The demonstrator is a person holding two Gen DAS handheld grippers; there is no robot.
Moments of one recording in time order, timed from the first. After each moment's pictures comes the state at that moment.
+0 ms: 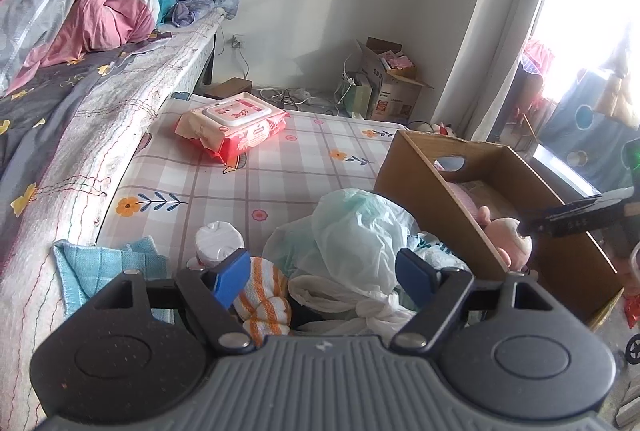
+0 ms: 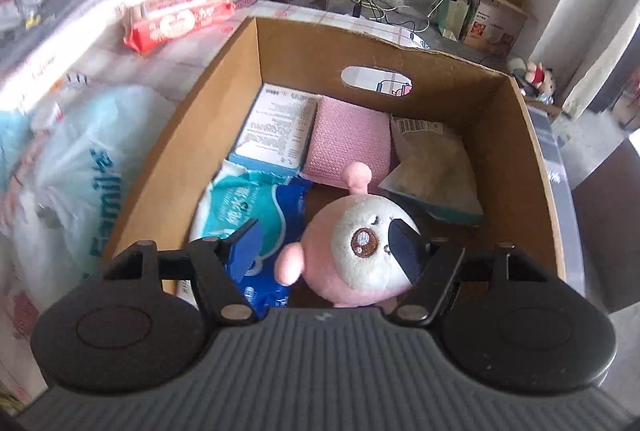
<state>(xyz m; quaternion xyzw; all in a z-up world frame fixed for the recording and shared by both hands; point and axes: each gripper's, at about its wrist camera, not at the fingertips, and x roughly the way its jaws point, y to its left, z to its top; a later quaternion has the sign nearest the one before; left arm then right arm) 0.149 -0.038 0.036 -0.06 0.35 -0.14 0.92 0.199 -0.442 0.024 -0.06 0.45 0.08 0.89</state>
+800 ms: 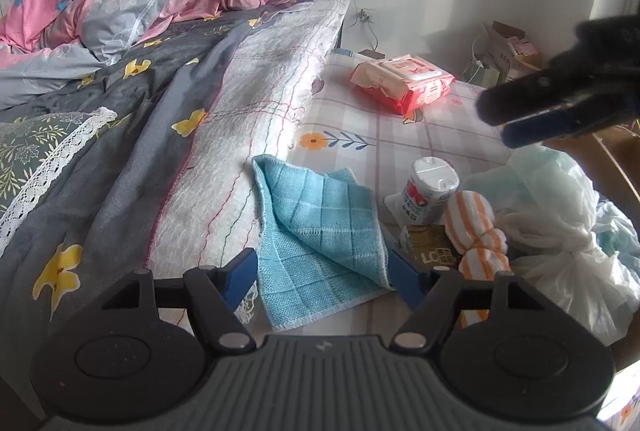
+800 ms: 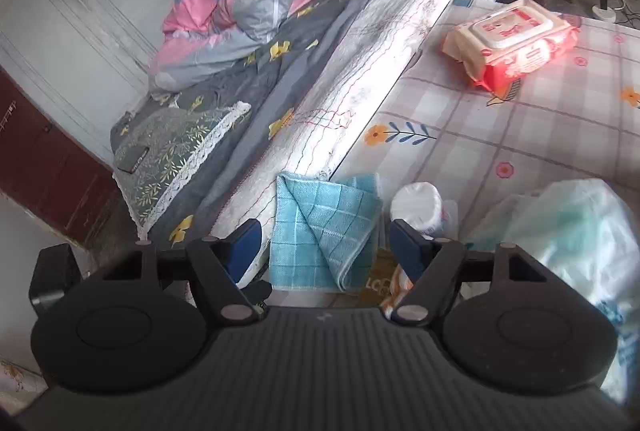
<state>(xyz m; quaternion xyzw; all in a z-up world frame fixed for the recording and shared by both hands) 0.126 0.067 -0.006 -0.04 0.40 0.04 0.91 0.235 -0.160 0.066 0.09 0.48 0.40 0.78</state>
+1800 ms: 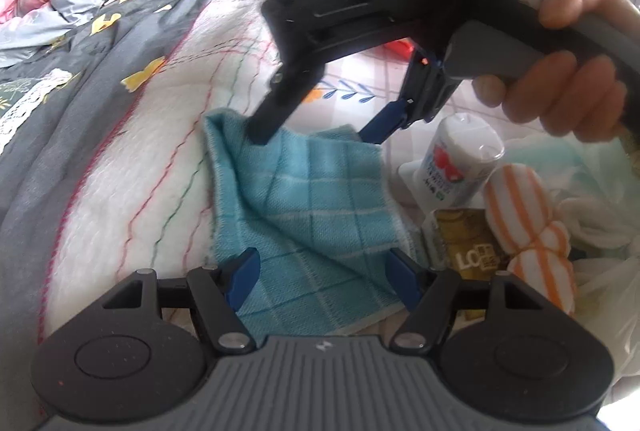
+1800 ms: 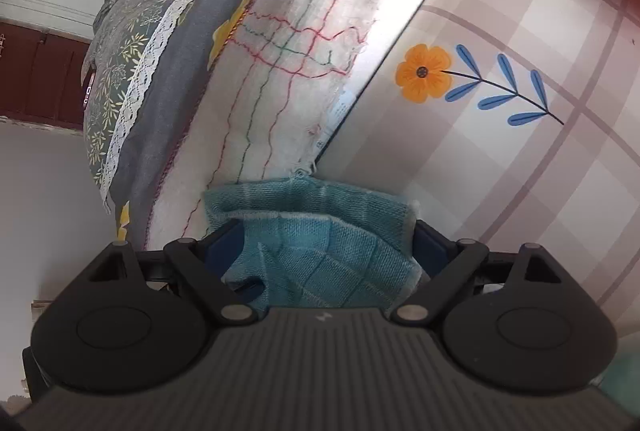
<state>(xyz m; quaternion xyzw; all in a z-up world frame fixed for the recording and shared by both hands) 0.185 0.061 -0.061 -0.04 0.45 0.03 0.89 0.374 -0.004 -0.070 0.03 0.67 0.44 0.59</state>
